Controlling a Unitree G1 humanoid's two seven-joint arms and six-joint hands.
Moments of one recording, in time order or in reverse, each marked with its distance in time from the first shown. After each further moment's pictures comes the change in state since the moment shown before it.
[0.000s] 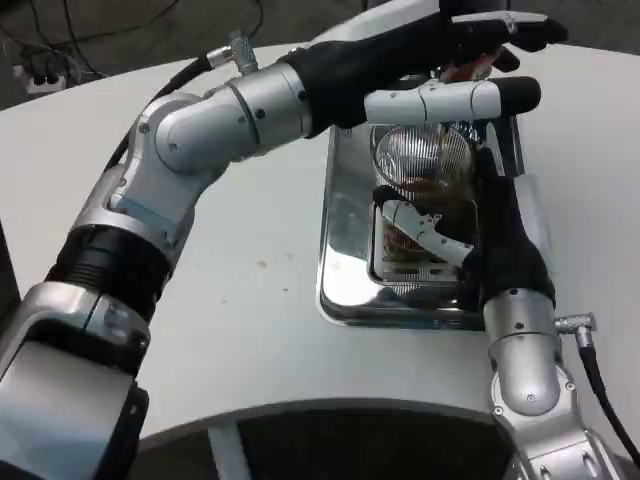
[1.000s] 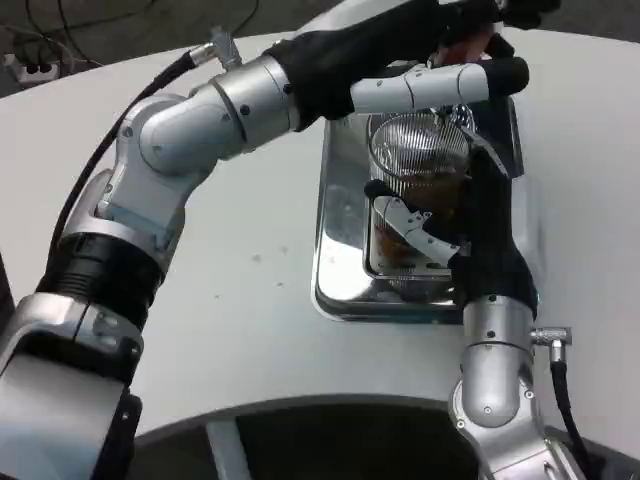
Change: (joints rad) left arm 0.036 0.004 0.065 -0.059 -0.022 -0.016 0.001; right arm -0.008 0.061 0.048 0.058 -0.065 -0.047 -0.203
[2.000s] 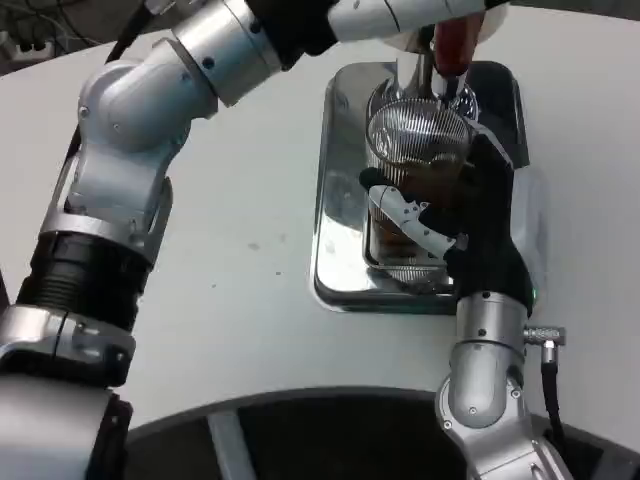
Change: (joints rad) left arm 0.041 0.001 0.109 -0.258 -0.112 0.010 0.001; right arm -0.002 0.028 0.012 -0.014 -0.034 -0.008 -0.069
